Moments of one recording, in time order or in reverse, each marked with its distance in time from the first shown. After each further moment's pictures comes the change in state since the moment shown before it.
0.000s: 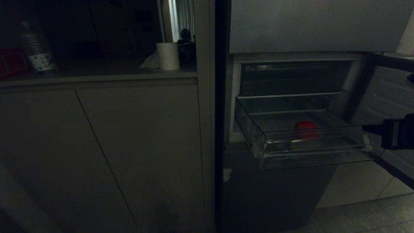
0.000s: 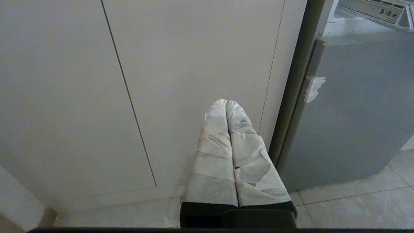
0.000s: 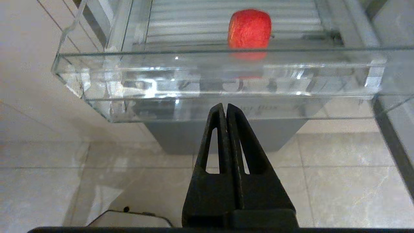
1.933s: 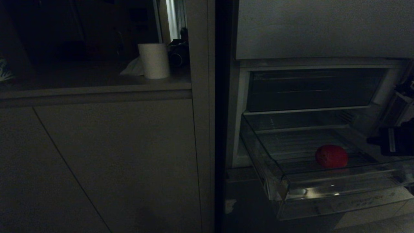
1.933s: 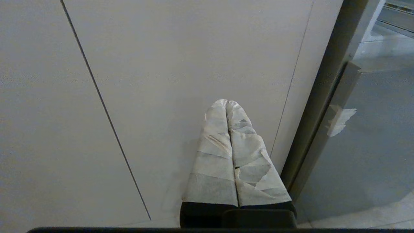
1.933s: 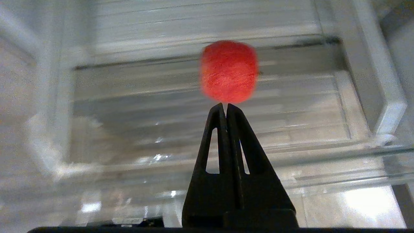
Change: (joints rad) left arm 0.000 0.000 0.000 0.000 0.000 0.000; right arm 0.005 0.074 -0.124 0.251 -0.122 0.038
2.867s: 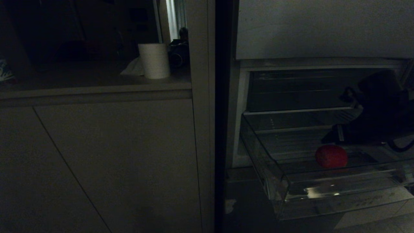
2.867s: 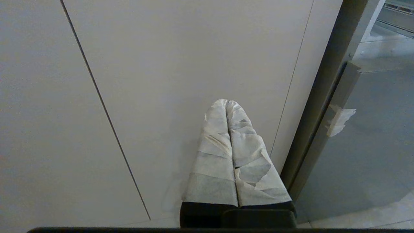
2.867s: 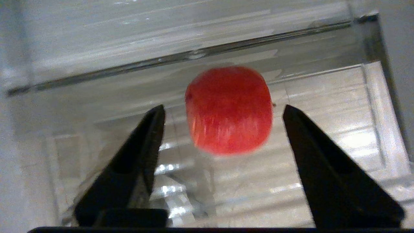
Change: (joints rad) left arm 0.000 0.000 0.000 0.000 0.000 0.000; right arm -0.001 0.395 -0.249 0.068 -0.052 0.071
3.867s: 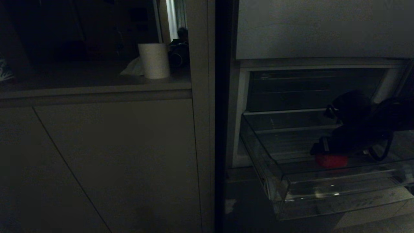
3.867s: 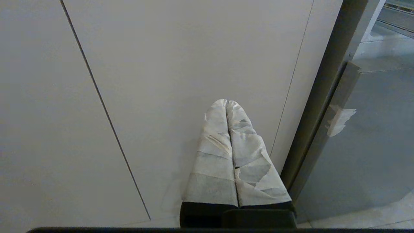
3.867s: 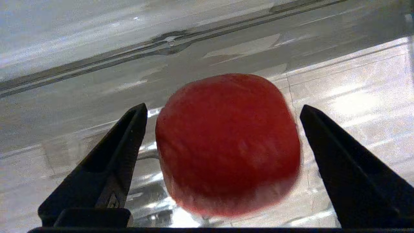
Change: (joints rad) left arm 0.000 0.000 0.000 0.000 0.000 0.000; right arm -0.007 0.177 -0.029 -0.002 -0.037 0.039
